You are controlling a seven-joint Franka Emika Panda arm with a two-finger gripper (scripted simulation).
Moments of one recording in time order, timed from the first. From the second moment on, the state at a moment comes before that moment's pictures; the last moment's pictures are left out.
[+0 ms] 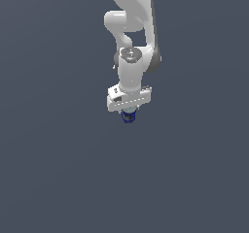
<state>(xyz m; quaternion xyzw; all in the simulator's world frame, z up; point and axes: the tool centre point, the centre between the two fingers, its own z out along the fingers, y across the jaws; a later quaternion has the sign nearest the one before) -0.079 0.021 0.119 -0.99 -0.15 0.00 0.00</state>
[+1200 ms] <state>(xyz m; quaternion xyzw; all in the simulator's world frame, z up) -0.014 -0.047 0.335 -0.99 -0.15 0.00 0.00</state>
